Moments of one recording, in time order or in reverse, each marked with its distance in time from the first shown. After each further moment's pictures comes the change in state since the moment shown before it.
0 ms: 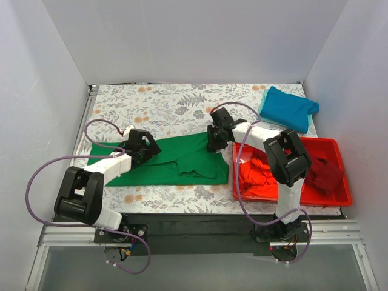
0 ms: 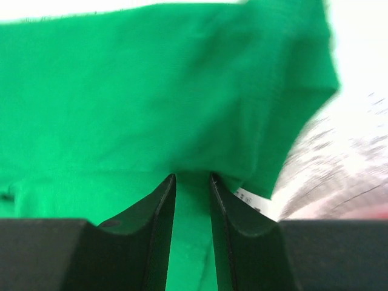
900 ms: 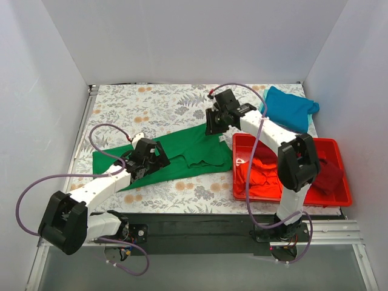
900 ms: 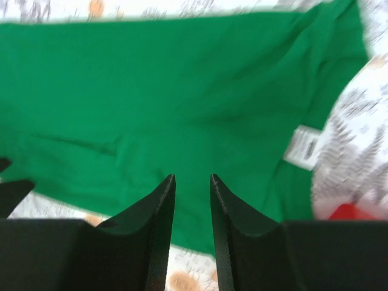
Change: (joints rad) left arm -0.206 -0.272 -0.051 -0.193 -0.013 -0.070; right arm -0.052 -0.040 0.281 -0.198 -0.095 -0.159
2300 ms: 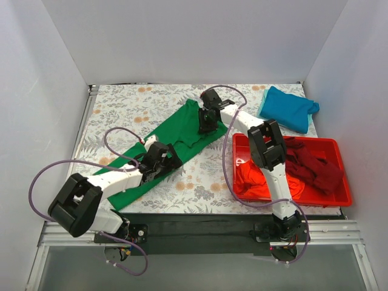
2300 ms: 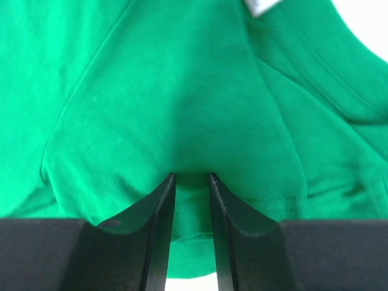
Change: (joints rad) left arm -0.125 0.155 -0.067 0.237 0.040 -0.123; right arm 0.018 0.392 0.285 -0.024 0.084 0.098
